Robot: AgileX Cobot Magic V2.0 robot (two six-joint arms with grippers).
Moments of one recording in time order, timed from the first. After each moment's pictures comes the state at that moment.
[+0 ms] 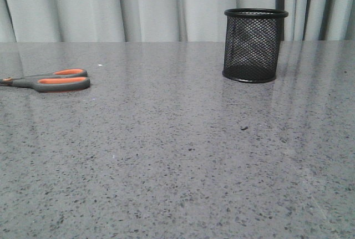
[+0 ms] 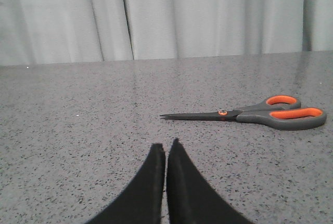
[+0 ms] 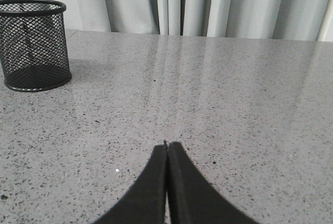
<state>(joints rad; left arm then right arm) 0.01 0.00 0.00 -0.03 0.11 0.05 -0.02 -0.01 0.01 -0.02 0.16 -0.07</state>
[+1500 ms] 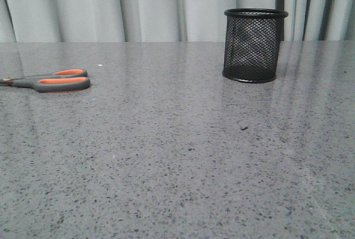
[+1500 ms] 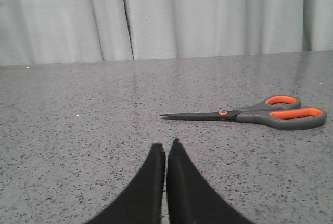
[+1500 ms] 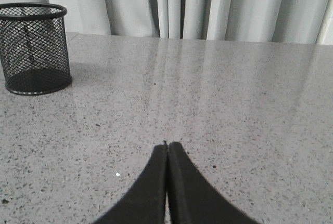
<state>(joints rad) 0.01 0.00 0.00 -0.03 0.11 0.05 -0.02 -0.01 0.01 -0.02 0.14 -0.07</state>
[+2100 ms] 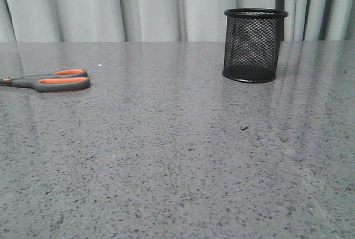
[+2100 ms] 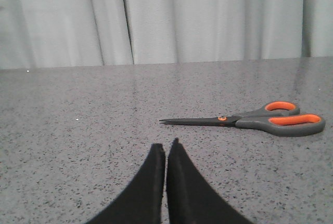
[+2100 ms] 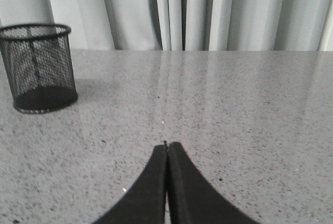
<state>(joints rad) 0.01 0.00 0.00 -0.05 0.10 0.05 -0.02 -0.01 0.01 0.05 0.10 -0.07</state>
